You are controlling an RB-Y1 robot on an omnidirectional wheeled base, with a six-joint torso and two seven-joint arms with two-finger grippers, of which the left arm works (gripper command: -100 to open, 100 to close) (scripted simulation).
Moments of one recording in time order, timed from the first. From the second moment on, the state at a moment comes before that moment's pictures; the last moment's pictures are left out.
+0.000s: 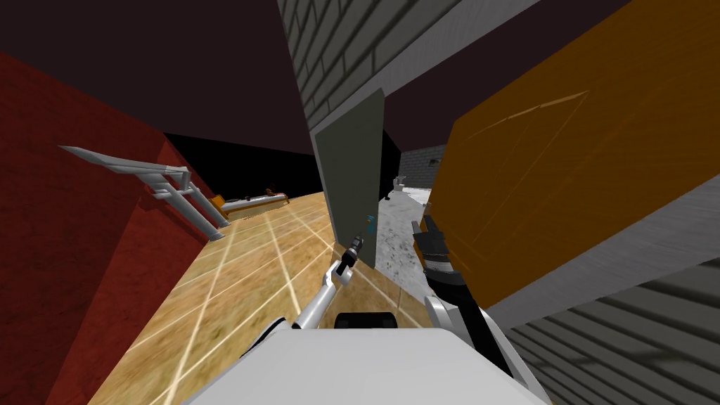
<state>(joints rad) -0.29 0.02 -0.35 -0.98 -0.15 -0.42 0.25</state>
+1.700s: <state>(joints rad) -0.40 -0.02 -0.37 -0.80 -0.15 -0.42 0.26</state>
